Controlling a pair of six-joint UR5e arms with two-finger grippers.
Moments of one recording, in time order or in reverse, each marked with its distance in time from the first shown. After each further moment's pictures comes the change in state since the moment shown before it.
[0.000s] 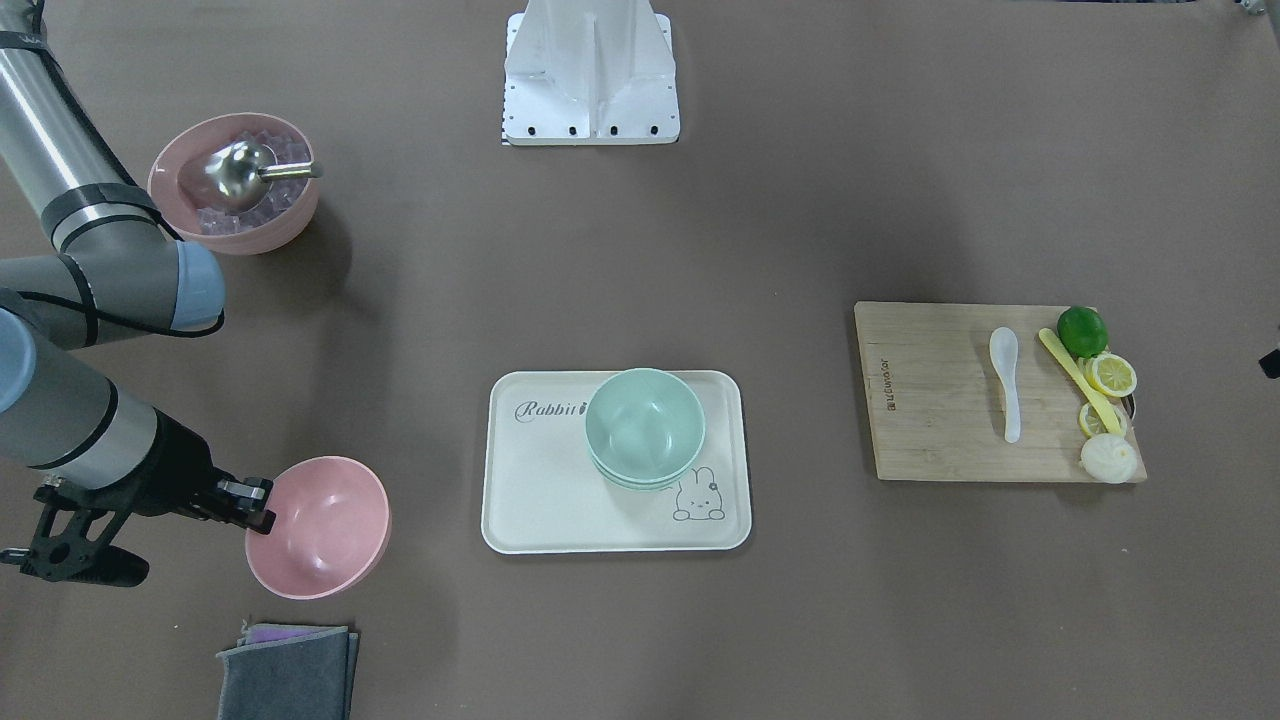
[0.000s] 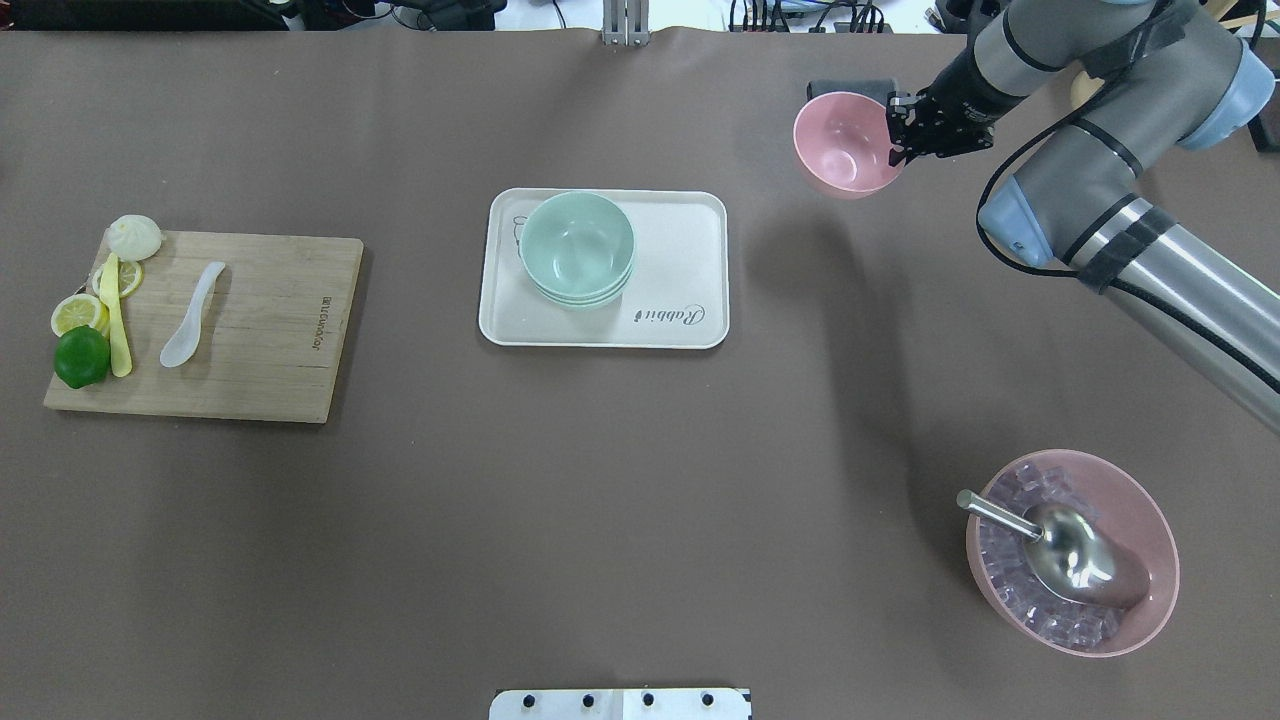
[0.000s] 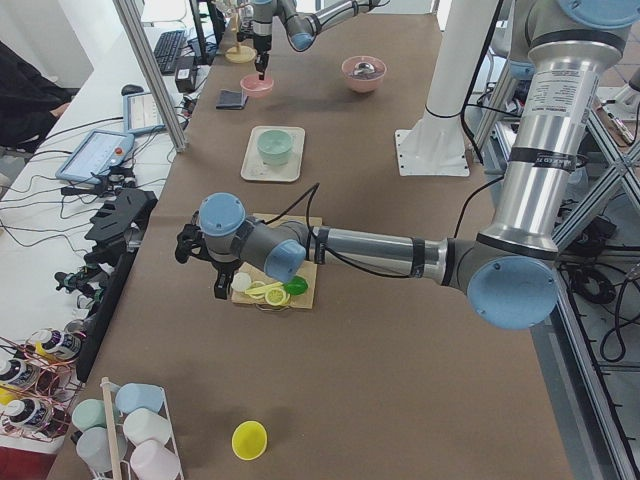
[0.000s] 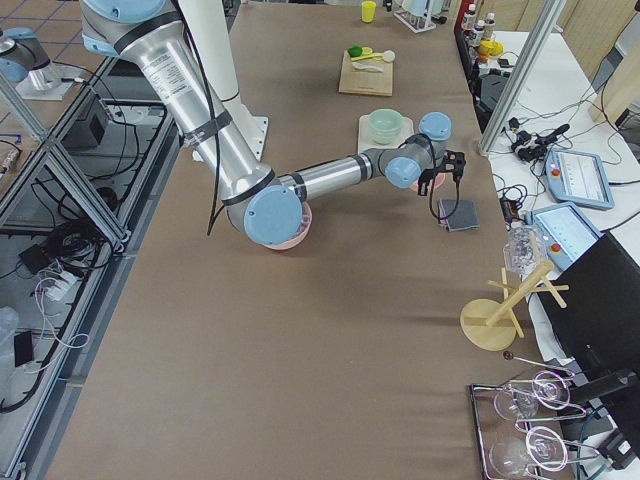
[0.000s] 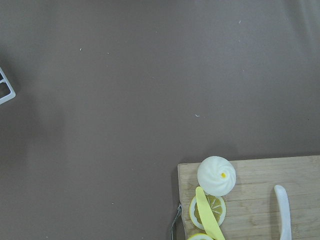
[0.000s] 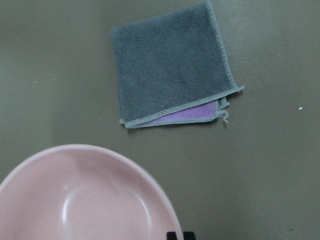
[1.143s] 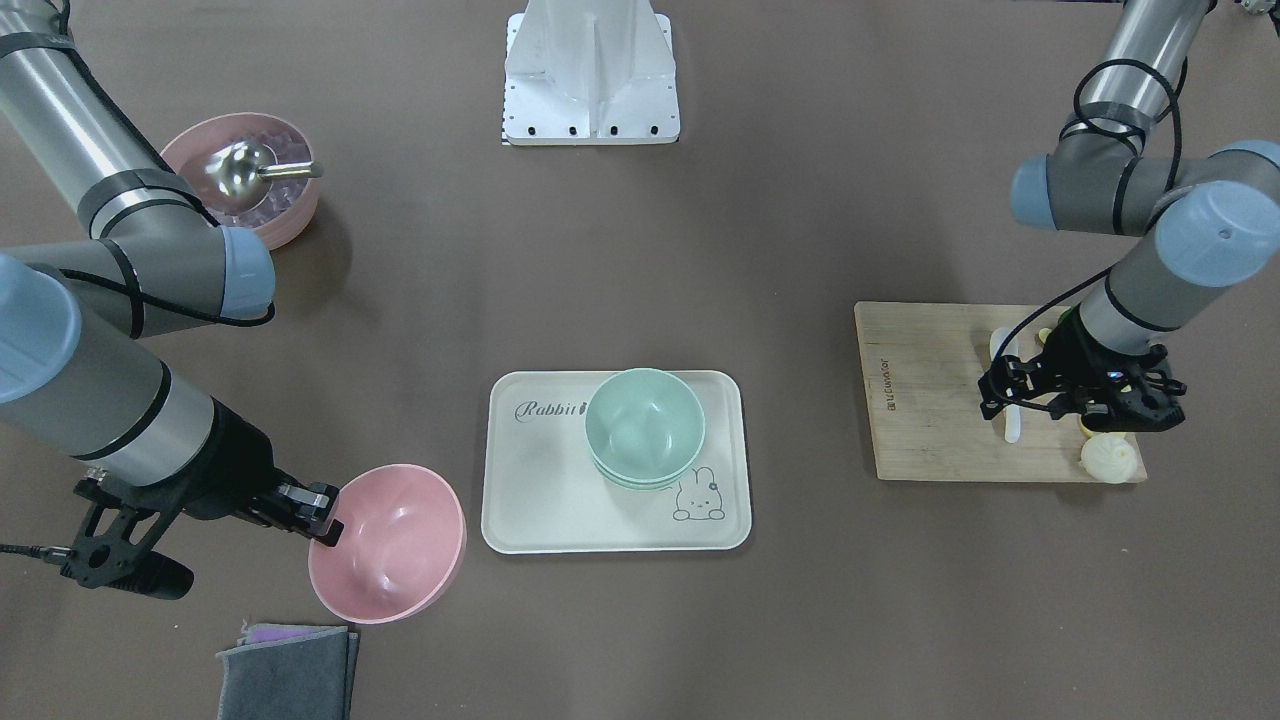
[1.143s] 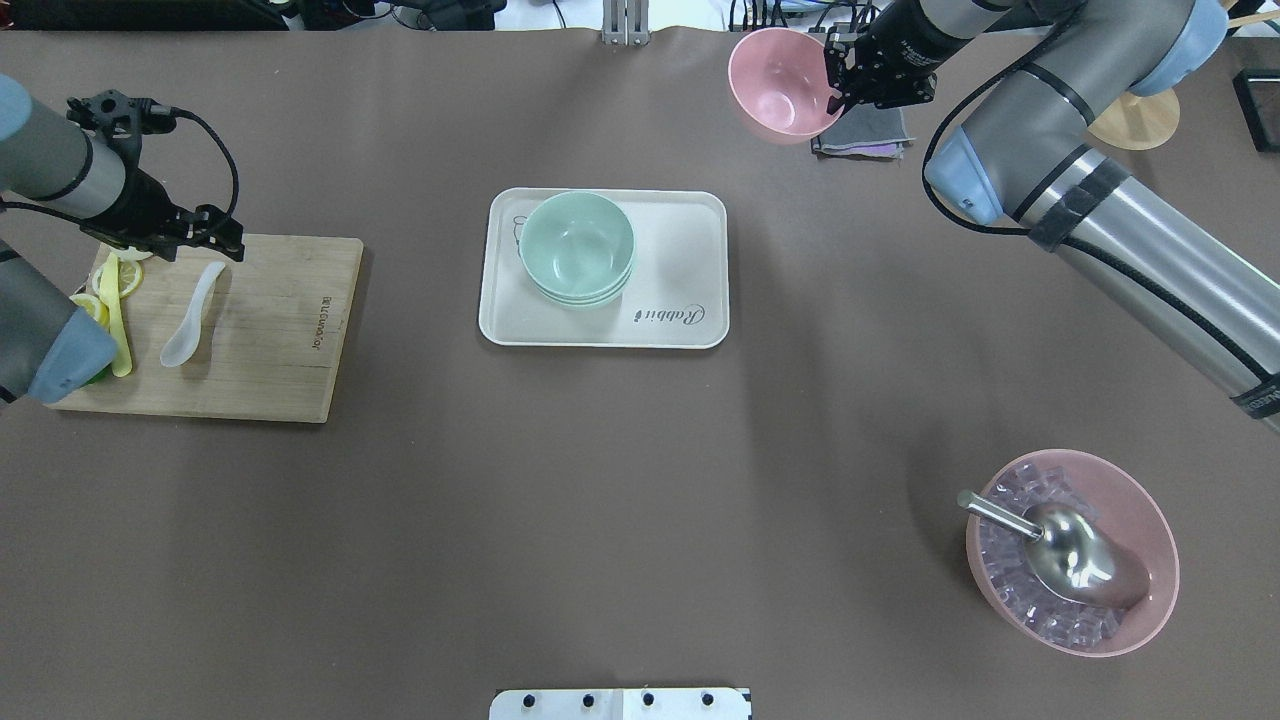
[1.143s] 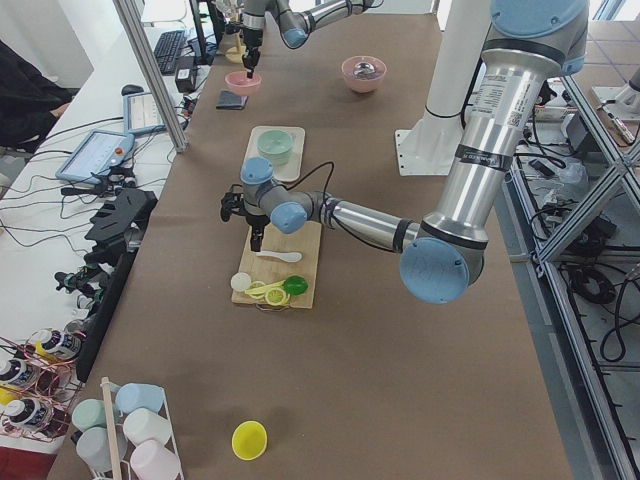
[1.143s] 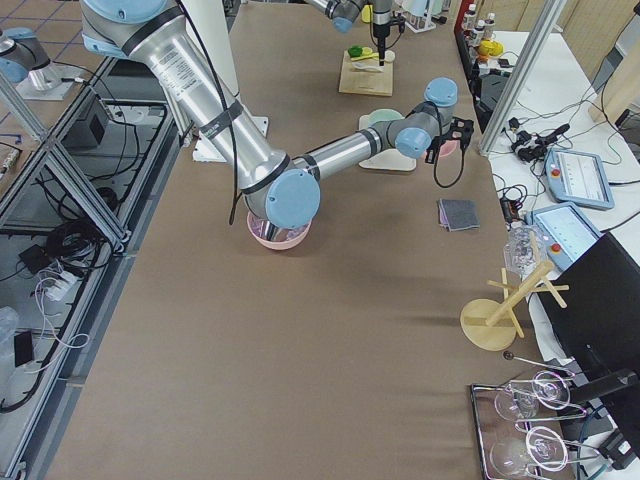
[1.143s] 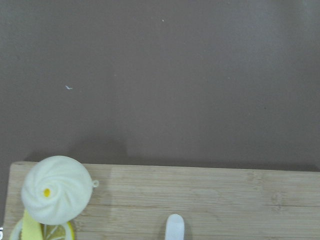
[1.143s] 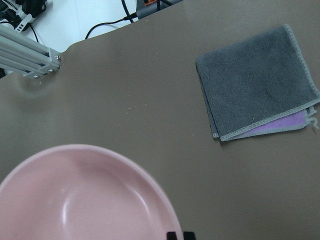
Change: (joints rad) left arm 0.413 -0.074 -0.016 -0.074 0.280 -0.409; right arm -0.007 0.108 0.002 0.002 -0.006 0.140
